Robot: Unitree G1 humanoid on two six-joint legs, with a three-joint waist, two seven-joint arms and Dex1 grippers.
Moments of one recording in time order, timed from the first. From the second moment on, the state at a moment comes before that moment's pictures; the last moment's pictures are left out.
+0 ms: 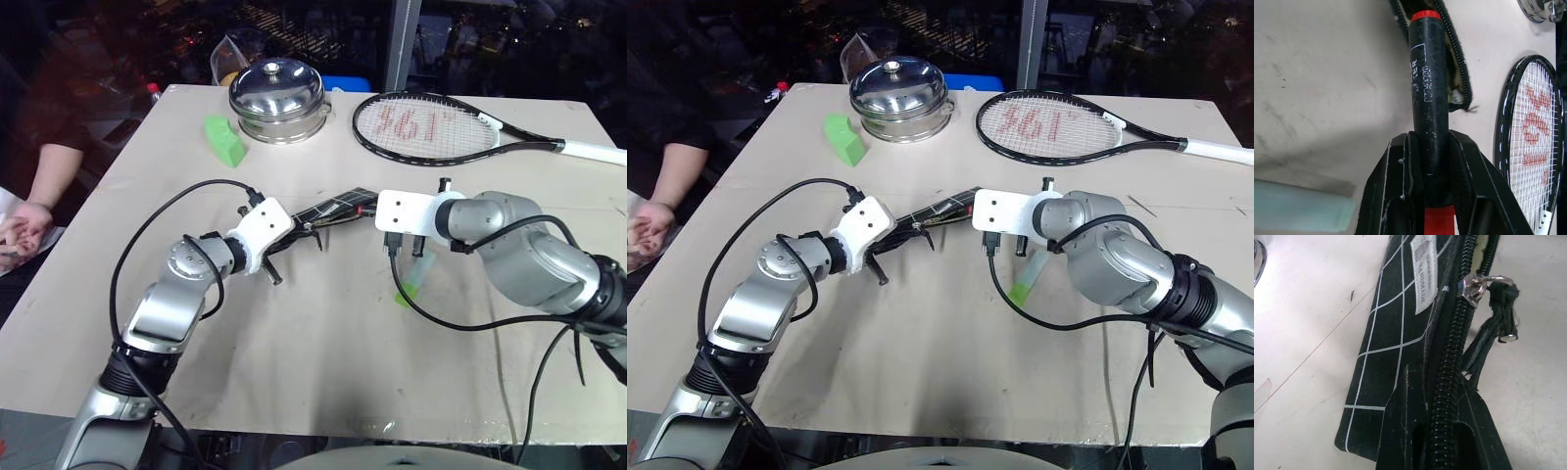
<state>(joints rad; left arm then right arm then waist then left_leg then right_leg) -0.35 0.66 -0.12 -0.28 -0.05 0.60 -0.74 -0.94 -0.78 0.77 -0.46 -0.19 1.03 0.76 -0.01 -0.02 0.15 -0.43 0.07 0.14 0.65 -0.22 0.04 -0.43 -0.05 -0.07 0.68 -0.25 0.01</state>
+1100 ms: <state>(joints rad) -0.42 0.64 -0.10 -0.28 -0.18 0.69 -0.78 -0.61 -0.78 0.27 -0.55 0.09 0.83 1.12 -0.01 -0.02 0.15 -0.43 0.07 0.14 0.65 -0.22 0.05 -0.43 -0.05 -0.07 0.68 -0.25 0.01</state>
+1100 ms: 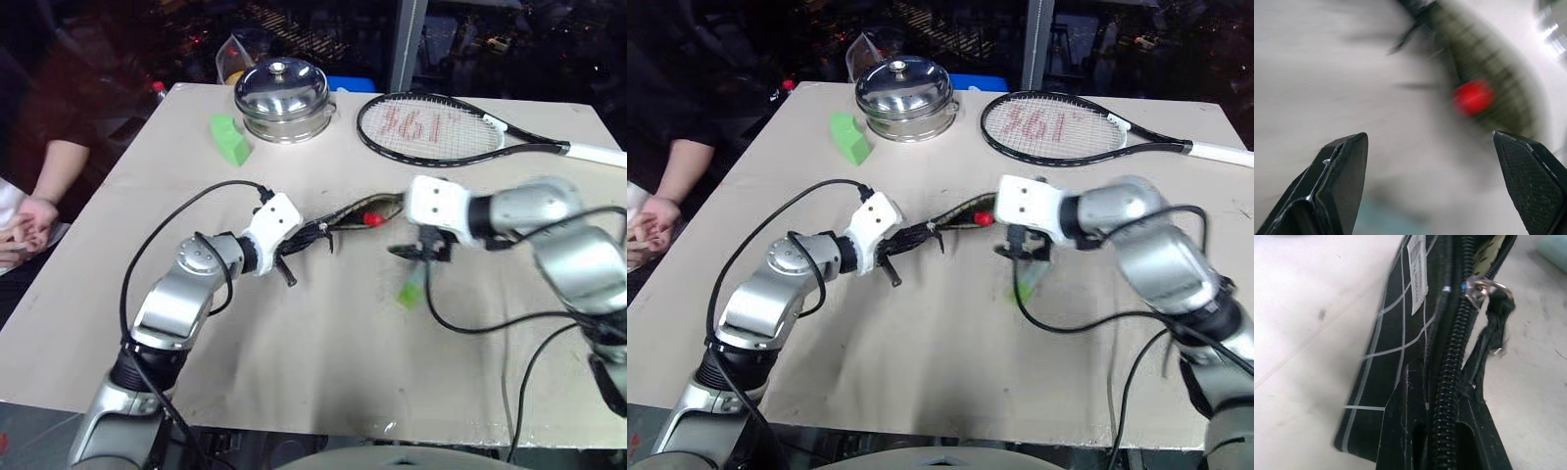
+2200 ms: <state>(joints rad) -0.34 0.70 -0.06 -0.25 -0.14 0.45 -0.75 -0.54 -0.78 0.33 -0.11 -0.03 0.22 1.28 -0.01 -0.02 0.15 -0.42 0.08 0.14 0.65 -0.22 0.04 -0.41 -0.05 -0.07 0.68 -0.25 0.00</state>
